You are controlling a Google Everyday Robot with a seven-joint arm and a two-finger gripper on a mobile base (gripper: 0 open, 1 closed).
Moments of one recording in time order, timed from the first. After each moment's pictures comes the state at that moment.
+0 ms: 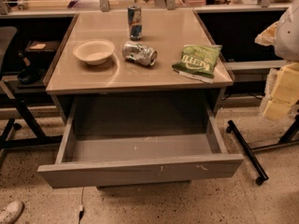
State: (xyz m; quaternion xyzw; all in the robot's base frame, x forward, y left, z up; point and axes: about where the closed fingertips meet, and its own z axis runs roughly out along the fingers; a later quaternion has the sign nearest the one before) arm 0.438 -0.217 0.976 -0.60 0.78 -0.03 0.16
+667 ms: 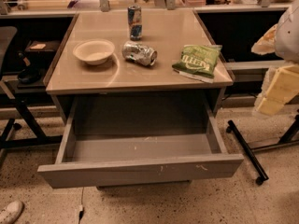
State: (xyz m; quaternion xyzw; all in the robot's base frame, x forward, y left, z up) arm 0.438 -0.217 0.976 -0.60 0.78 -0.03 0.16
